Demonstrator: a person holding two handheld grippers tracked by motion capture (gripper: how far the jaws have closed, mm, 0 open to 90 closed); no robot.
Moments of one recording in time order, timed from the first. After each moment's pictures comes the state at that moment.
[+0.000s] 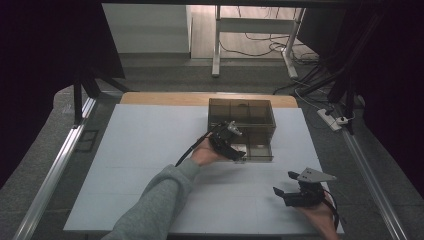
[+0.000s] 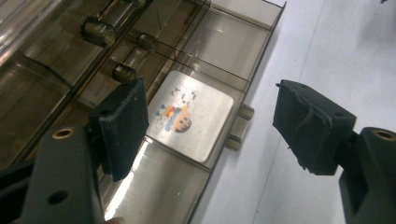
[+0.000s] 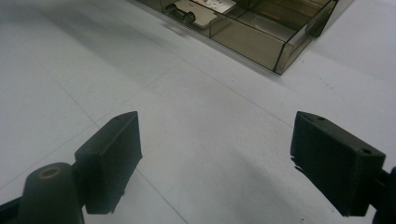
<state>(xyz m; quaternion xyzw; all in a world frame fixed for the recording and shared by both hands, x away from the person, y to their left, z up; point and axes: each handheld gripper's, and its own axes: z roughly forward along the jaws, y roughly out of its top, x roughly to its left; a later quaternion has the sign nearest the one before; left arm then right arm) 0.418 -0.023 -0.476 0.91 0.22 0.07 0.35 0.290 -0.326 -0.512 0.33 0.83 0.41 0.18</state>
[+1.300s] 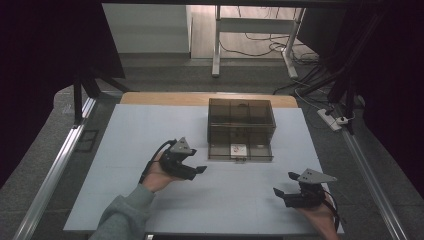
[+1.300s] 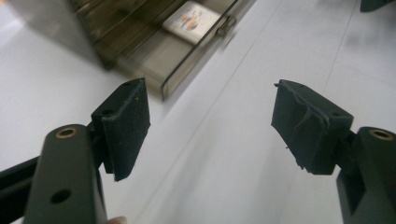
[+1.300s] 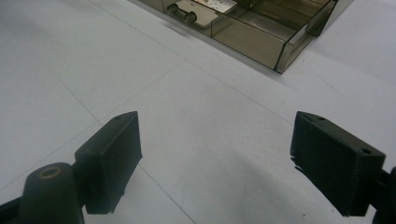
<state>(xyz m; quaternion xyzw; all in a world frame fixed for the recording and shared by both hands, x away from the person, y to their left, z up) 0.322 0.112 -0.475 0.87 0.28 0.10 0.40 0.287 -0.326 -0.511 0.34 0.83 0.41 0.18</state>
